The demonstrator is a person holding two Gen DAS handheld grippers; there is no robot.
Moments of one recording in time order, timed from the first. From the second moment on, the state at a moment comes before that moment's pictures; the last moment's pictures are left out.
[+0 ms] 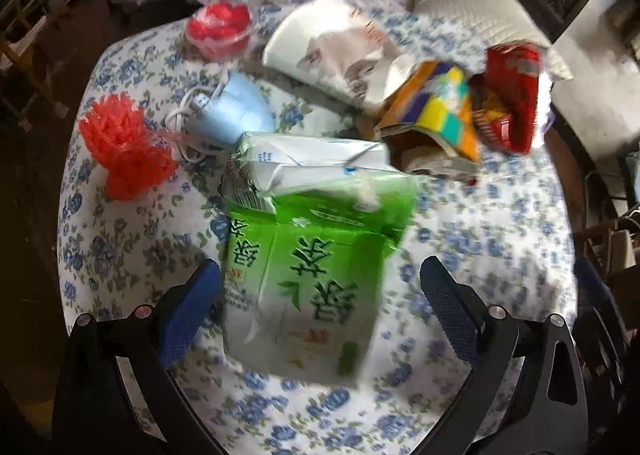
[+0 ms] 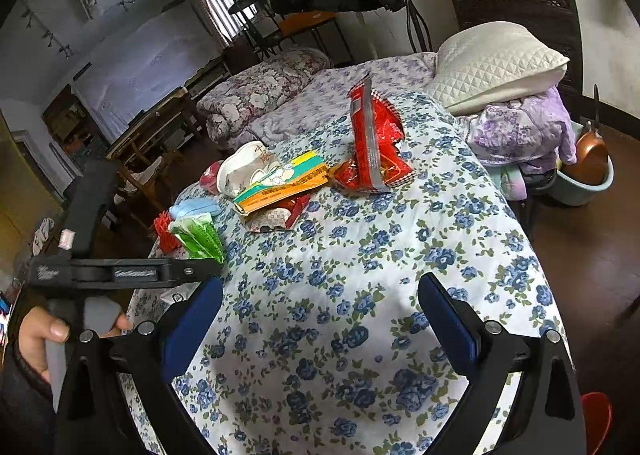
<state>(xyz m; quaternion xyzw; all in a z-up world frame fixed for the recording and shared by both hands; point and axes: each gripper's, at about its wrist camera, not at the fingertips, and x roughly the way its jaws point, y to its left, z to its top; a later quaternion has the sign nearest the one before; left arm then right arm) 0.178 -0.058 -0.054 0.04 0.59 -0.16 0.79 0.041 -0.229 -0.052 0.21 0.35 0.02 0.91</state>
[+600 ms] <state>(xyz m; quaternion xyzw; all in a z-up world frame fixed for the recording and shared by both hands) 0.173 -0.064 -0.056 0.10 0.56 -0.10 0.82 0.042 -0.225 -0.051 0.19 0.35 0.01 0.92</state>
